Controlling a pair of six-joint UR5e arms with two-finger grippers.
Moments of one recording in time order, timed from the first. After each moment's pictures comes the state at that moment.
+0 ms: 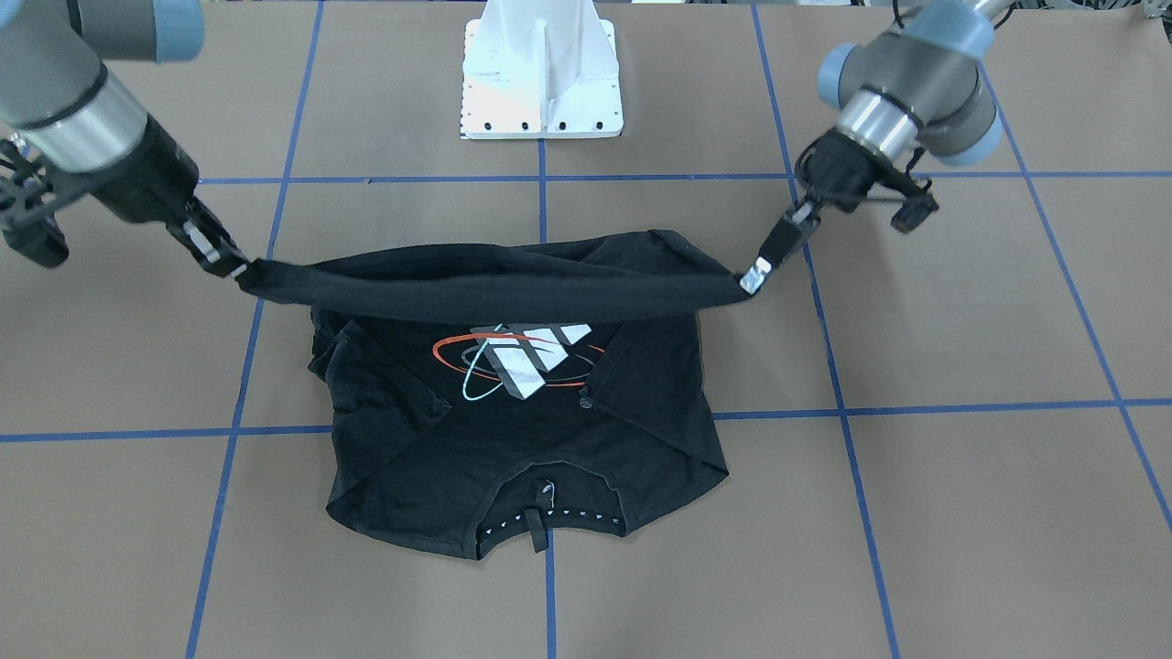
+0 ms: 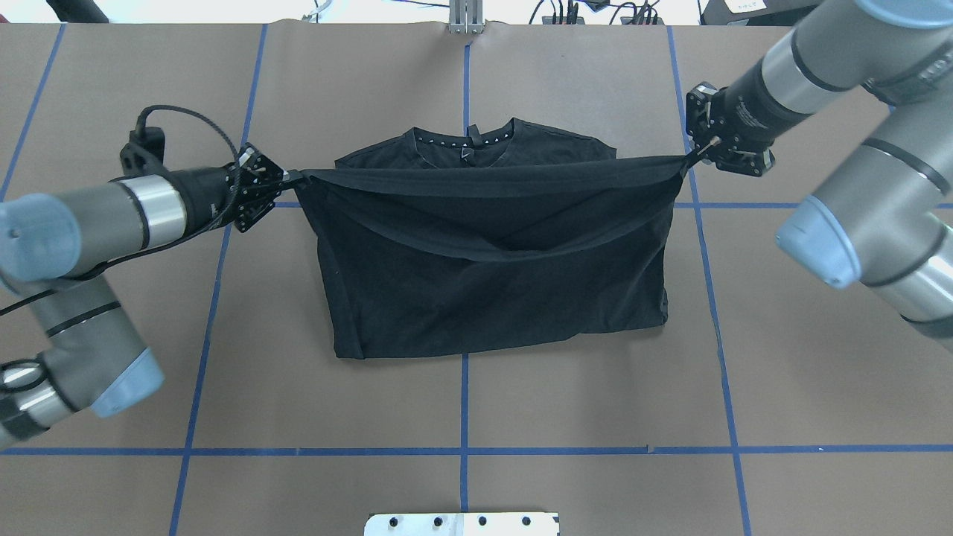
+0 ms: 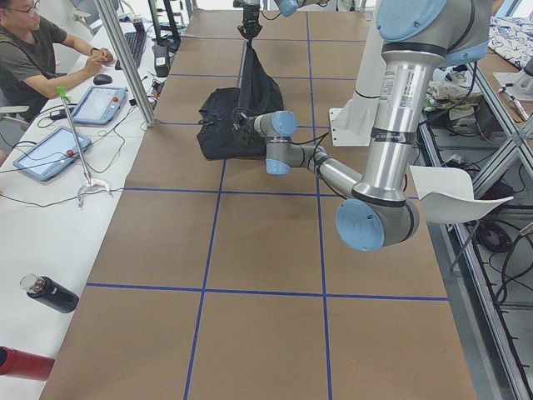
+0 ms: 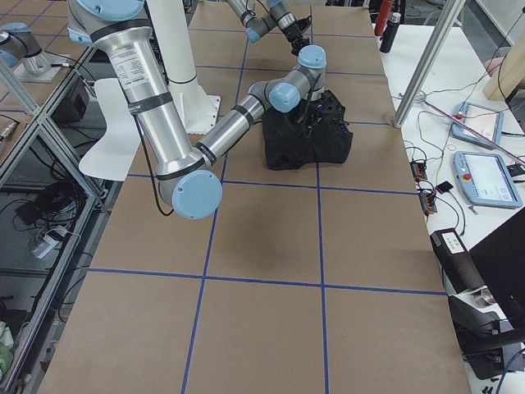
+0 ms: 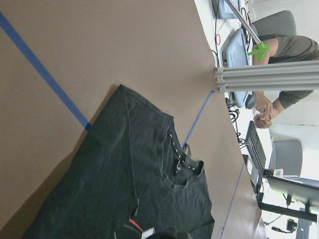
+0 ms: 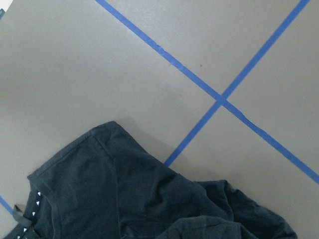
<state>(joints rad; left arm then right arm) -0.70 -1.87 -1.58 -2.76 -1.62 -2.11 0.96 -1.11 1.84 -1.56 2.15 1.78</state>
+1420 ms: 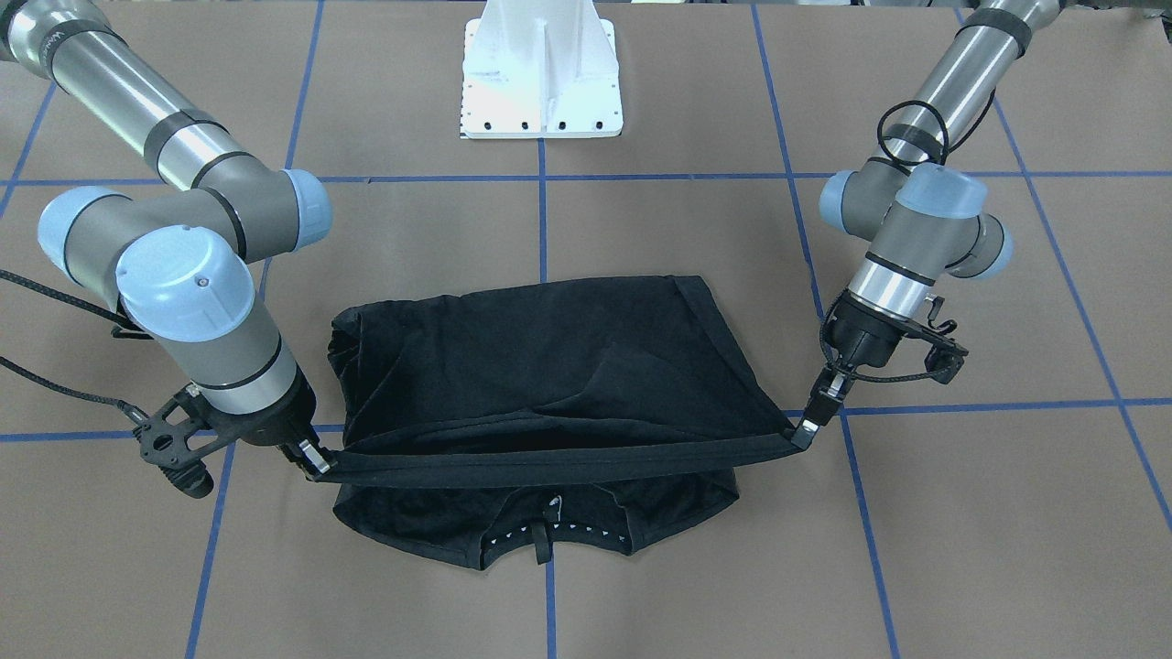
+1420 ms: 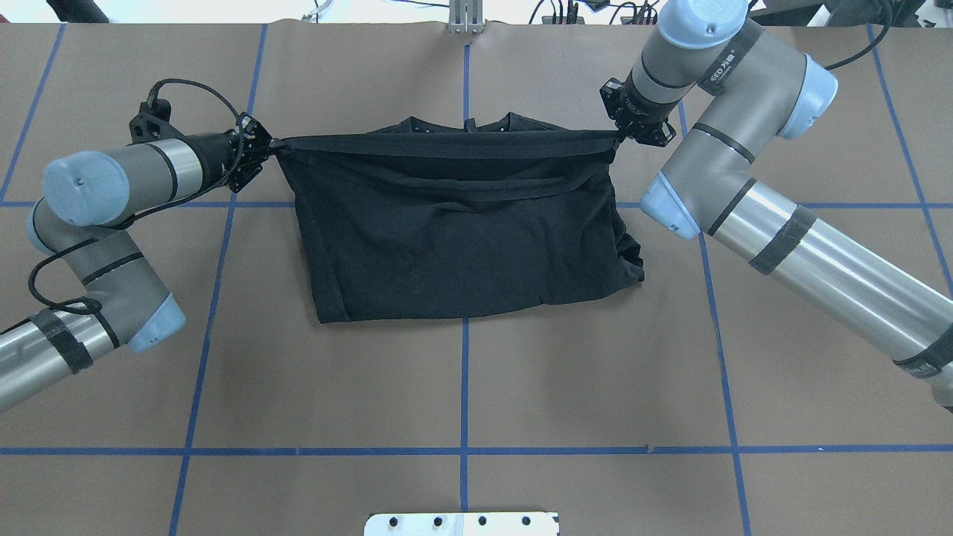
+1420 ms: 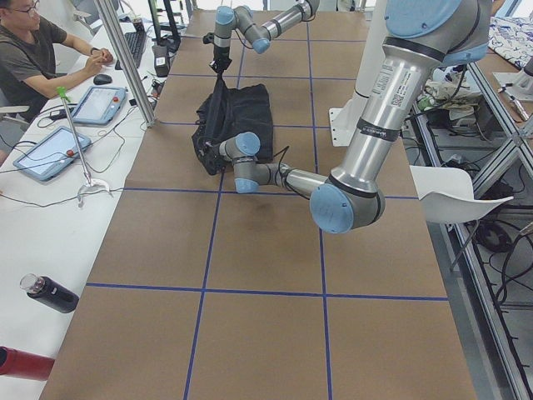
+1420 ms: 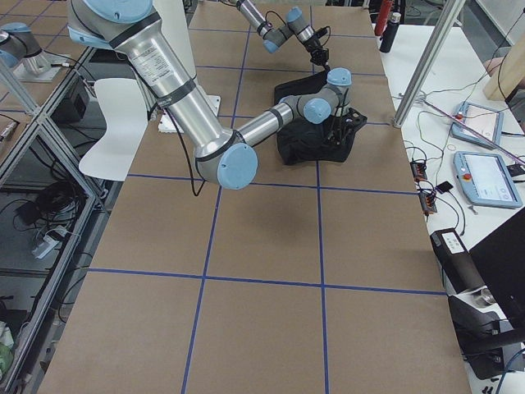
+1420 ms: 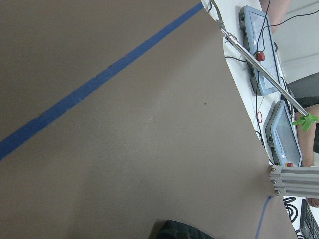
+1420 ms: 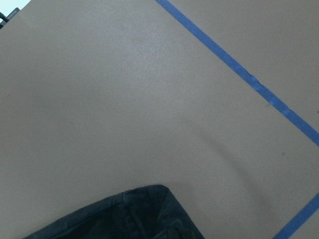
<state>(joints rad) -0.77 -1.98 -1.27 -2.82 -1.61 -2.08 0.88 -0.87 1.32 -1.33 1.96 1.71</state>
